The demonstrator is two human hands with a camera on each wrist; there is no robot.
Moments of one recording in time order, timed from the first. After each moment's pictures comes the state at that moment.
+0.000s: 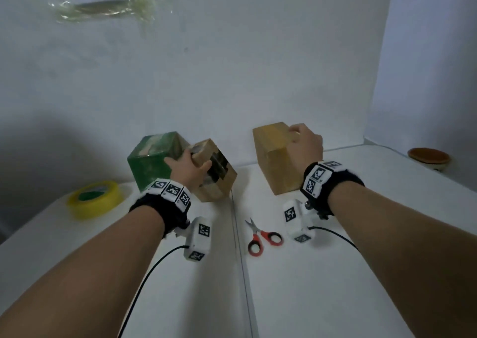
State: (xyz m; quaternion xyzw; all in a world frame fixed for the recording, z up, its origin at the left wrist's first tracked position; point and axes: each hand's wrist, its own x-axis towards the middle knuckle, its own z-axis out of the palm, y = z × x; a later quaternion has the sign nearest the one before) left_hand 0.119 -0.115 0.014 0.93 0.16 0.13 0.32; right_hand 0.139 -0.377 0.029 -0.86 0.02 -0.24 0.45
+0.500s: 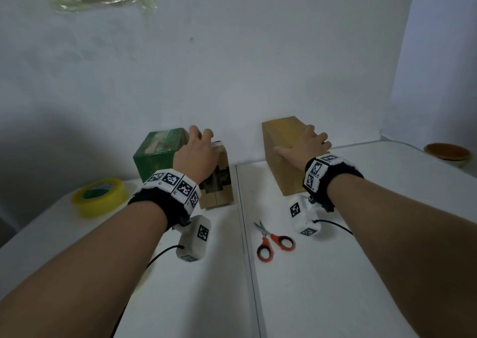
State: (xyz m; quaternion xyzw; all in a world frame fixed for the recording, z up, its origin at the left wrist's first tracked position) left_hand 0.130 -0.119 0.033 0.97 0.00 0.25 0.02; right_hand 0.177 -0.361 0.016 -0.93 0.11 -0.13 0.31
